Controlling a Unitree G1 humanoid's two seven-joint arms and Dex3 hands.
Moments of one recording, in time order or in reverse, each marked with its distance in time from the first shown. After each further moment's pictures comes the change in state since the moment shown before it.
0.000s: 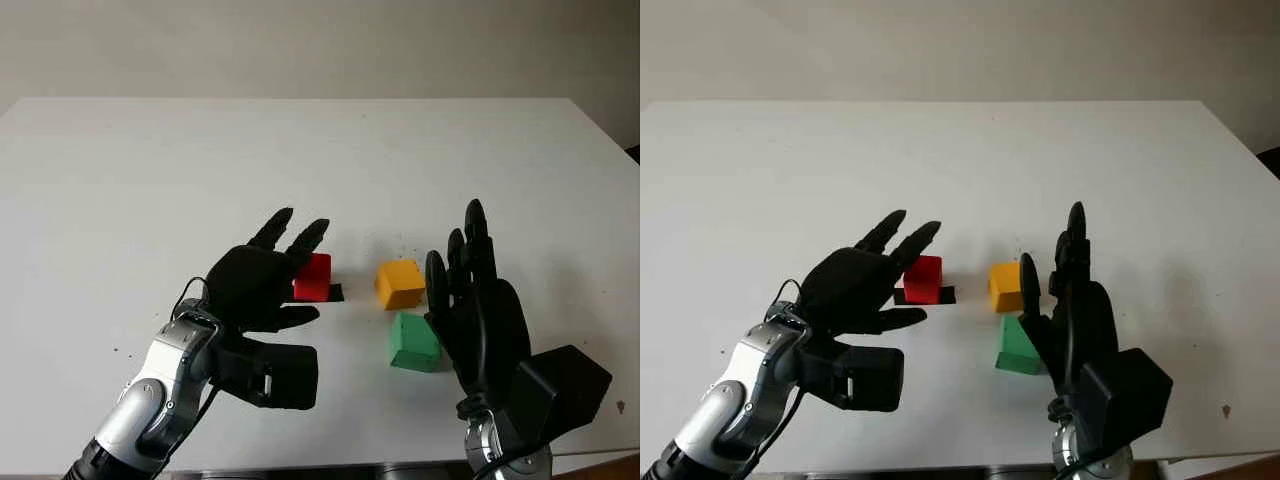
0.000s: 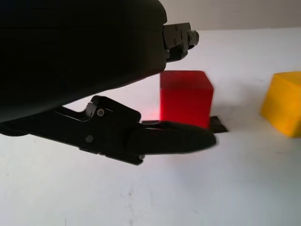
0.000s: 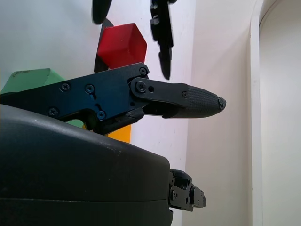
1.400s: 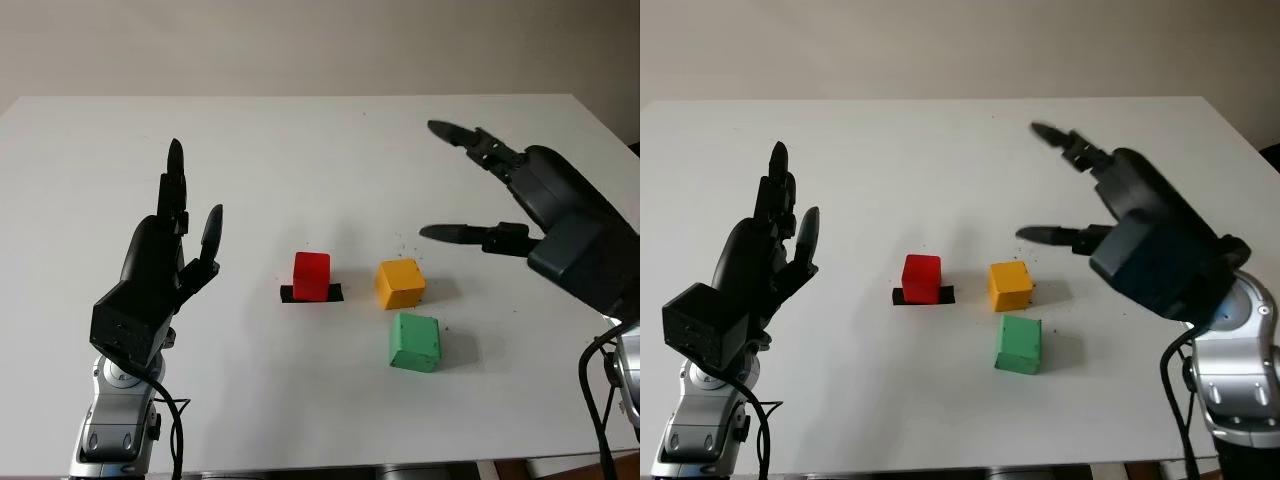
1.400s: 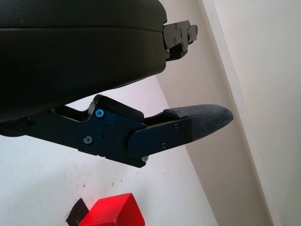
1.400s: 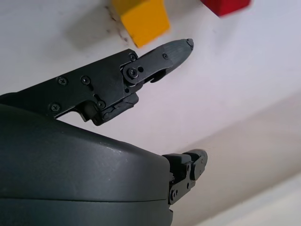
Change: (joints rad) left arm 0.102 -0.226 0.416 0.176 -0.763 -0.199 0.411; right arm -0.510 -0.712 -0.118 0.027 -0.266 0.256 0.495
